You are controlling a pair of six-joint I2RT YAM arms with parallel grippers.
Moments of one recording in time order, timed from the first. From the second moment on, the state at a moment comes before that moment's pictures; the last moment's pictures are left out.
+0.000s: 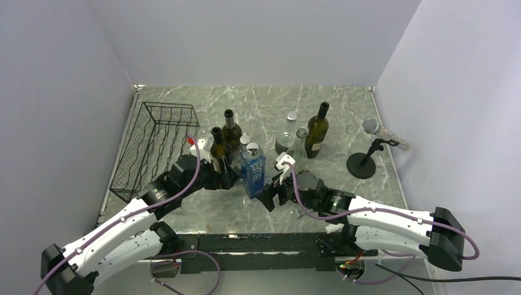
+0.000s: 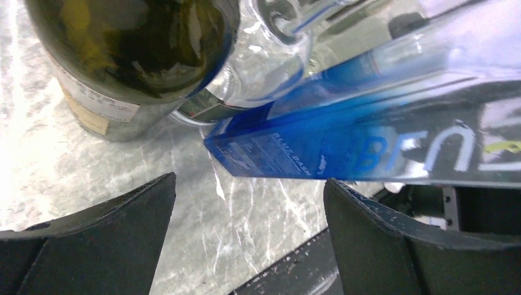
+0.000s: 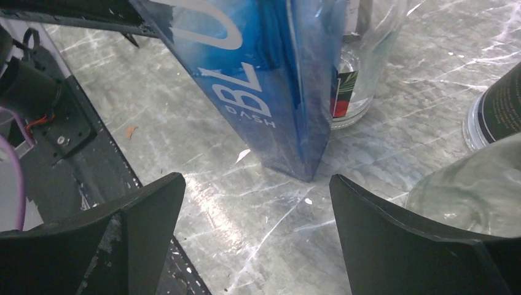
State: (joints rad) left arm -0.71 0.76 0.60 -0.32 0.02 -0.66; right arm 1.10 0.92 0.49 0.03 0.11 0.24
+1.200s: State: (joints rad) left arm -0.89 0.76 0.30 0.03 -0.53 -0.80; right arm 1.10 1.09 0.33 0.38 0.21 0.33
